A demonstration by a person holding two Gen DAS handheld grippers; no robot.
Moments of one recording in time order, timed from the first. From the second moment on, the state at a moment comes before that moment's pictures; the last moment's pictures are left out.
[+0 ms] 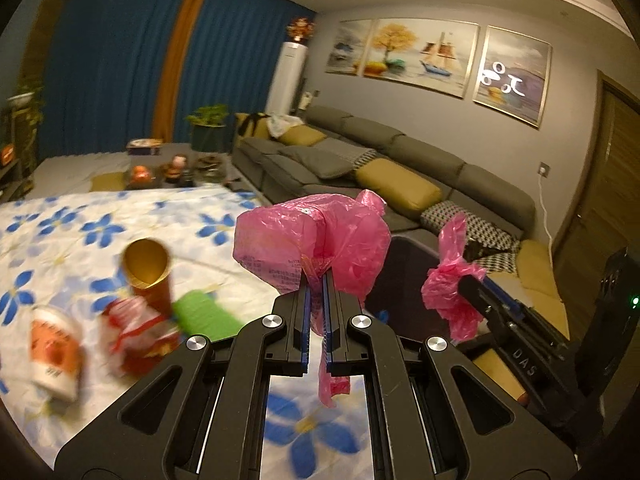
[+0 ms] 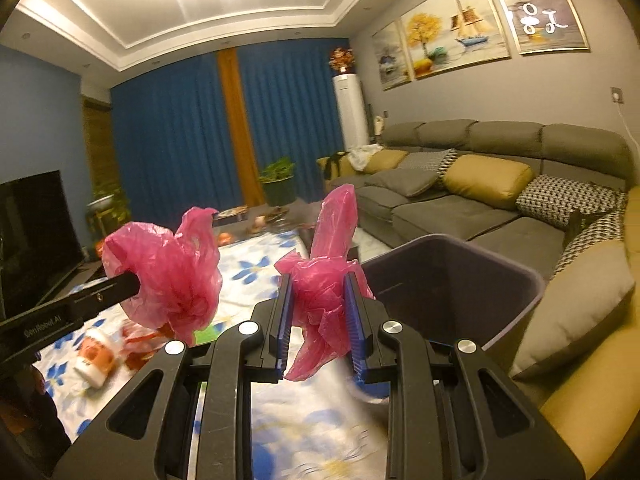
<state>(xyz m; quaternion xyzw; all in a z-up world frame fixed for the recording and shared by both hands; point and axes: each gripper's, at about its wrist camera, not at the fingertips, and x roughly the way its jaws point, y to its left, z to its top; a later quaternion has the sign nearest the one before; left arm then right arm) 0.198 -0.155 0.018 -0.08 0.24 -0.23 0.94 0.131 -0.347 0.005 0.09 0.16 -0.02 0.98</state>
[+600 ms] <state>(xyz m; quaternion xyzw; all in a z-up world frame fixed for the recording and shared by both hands) 0.255 -0.265 0.001 -0.05 0.26 -0.31 0.91 0.157 -0.402 -0.018 0.11 0.18 -0.08 0.97</state>
